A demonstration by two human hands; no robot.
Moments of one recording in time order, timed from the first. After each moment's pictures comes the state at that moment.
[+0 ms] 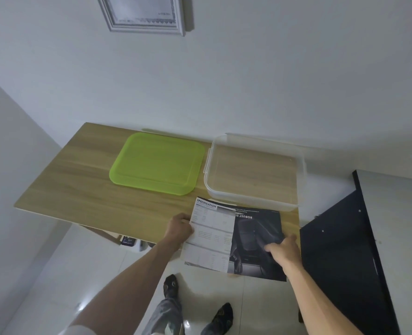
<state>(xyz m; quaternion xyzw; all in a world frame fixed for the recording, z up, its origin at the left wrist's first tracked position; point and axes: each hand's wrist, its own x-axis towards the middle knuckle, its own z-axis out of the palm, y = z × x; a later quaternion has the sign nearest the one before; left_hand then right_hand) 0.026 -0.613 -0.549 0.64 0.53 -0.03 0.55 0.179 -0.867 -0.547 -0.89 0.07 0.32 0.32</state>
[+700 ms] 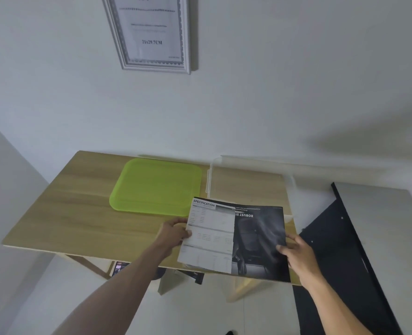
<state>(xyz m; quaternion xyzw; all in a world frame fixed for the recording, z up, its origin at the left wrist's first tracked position) -0.001 -0.550 -0.506 0.56 0.43 0.00 0.71 0.146 -0.872 -0.487 -0.80 0.04 0.27 0.53</state>
